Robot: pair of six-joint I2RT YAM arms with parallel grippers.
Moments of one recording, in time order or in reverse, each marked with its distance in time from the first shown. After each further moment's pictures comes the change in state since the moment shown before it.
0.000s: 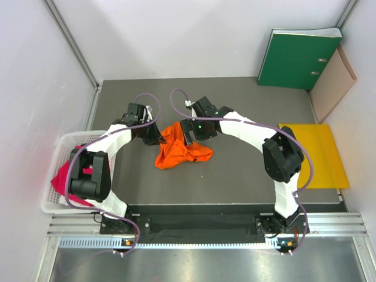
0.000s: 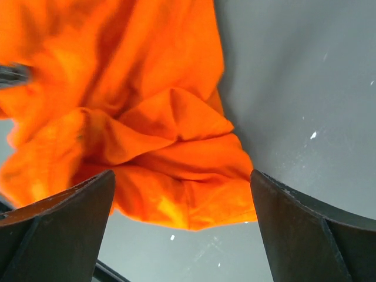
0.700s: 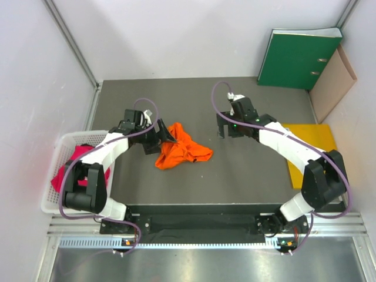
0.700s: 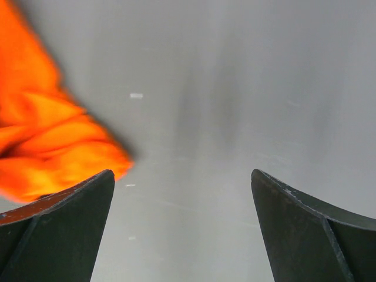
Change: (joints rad) left arm 0.000 -0.125 -0.120 0.064 0.148 -0.092; right arm -0.227 -0.430 -0.407 0.105 0.234 0.007
